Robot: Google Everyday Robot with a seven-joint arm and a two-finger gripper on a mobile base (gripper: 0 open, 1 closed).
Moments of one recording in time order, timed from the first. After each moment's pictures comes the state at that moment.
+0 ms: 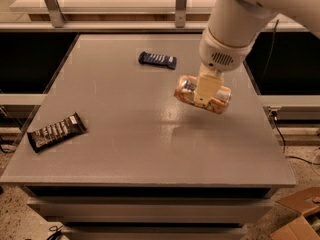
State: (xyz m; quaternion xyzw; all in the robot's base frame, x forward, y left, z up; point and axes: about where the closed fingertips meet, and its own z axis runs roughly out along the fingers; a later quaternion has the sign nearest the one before) arm 0.514 -0.104 0.922 -0.59 0.79 -0.05 0.15
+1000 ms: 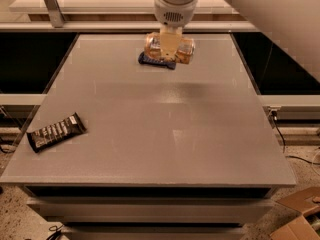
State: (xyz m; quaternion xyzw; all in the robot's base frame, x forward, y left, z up) arm 0.629 -0.033 0.969 -0.64 0.72 -0.15 0.20
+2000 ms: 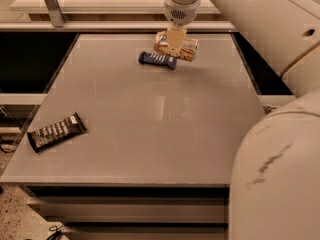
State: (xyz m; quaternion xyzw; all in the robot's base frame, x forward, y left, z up) arm 0.708 -0.056 0.933 -0.60 0.77 -0.12 0.18
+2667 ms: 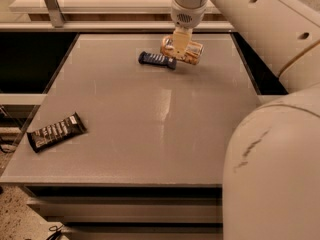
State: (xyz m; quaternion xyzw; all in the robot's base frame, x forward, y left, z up) arm 0.720 -0.075 0.916 -0.58 0.79 -0.11 0.17
